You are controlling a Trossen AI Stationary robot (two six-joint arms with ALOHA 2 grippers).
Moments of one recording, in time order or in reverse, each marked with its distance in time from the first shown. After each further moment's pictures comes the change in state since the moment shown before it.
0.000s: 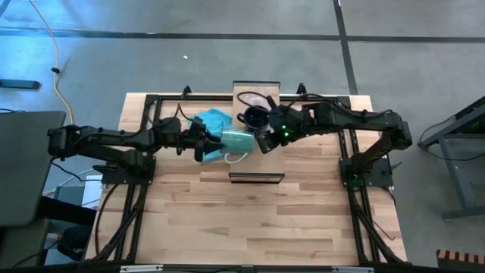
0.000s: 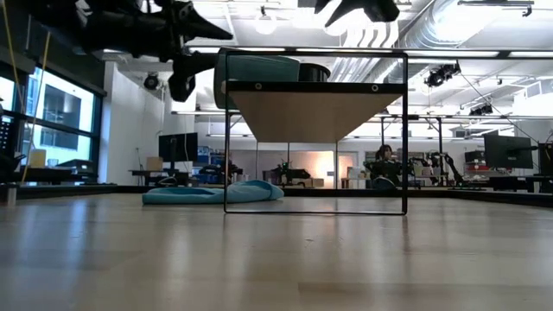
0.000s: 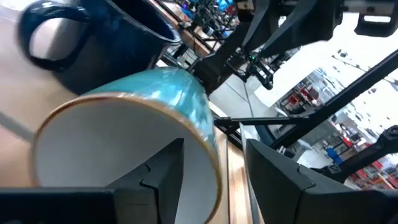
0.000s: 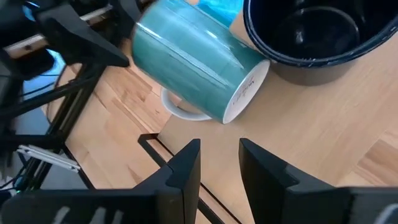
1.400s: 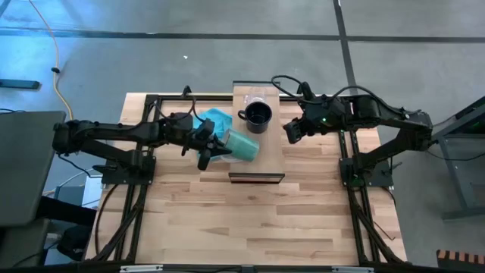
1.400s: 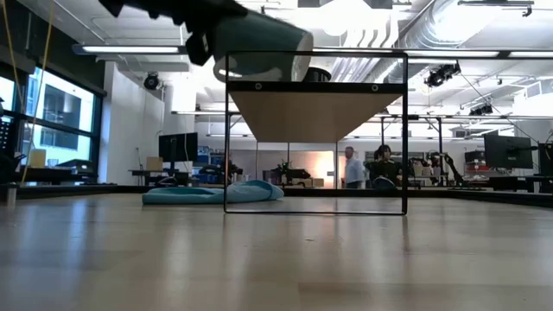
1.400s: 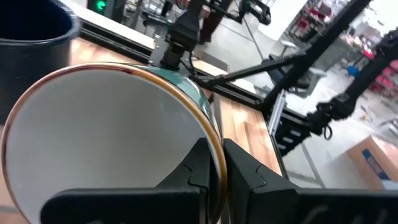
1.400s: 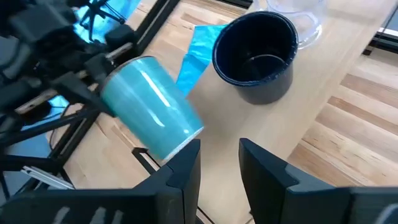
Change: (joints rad) left arm -0.095 0.066 0.340 -0.452 0.039 0.285; right arm 0.029 -0.222 0.000 -0.118 0.184 -0.032
